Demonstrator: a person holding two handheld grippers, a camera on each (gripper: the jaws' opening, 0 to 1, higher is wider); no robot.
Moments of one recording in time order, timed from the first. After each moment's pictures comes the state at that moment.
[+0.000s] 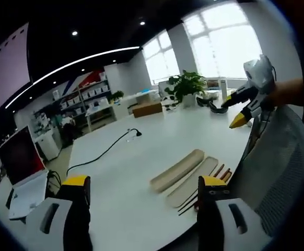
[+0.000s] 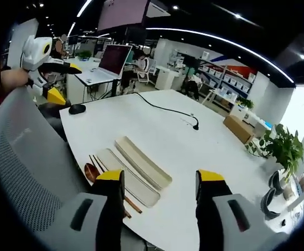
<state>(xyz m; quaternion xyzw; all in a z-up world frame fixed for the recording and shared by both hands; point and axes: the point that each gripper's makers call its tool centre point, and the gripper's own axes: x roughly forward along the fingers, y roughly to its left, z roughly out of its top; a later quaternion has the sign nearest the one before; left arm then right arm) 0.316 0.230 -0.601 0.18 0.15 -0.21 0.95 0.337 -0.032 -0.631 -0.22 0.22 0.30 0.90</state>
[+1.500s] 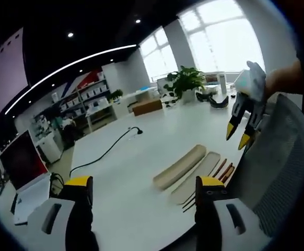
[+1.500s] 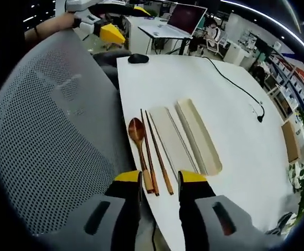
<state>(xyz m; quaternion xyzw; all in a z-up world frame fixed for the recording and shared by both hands) 0.319 0.235 -0.604 0.20 0.16 -0.21 0.94 0.296 0.007 -0.712 -0.35 0.35 0.50 0.71</state>
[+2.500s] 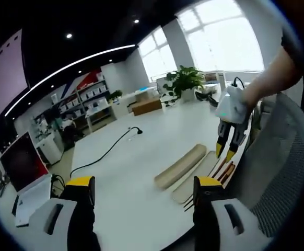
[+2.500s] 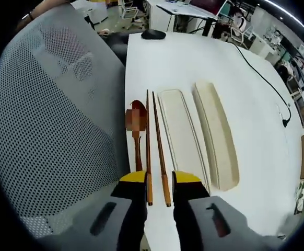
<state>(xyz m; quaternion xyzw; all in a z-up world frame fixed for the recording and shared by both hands) 0.320 0.236 -0.604 0.21 0.16 -0.21 0.94 0.315 0.023 -0.775 -0.39 0.41 0.55 0.62</state>
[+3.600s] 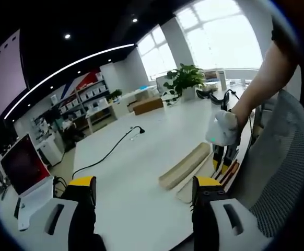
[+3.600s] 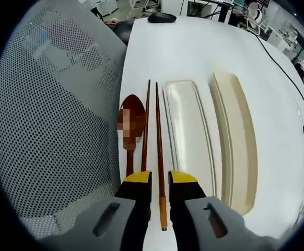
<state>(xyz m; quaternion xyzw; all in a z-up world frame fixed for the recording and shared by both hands) 0.332 0.246 -0.602 0.21 0.16 -0.21 0.94 0.321 0.054 -0.819 -0.40 0.44 0.57 0.57</state>
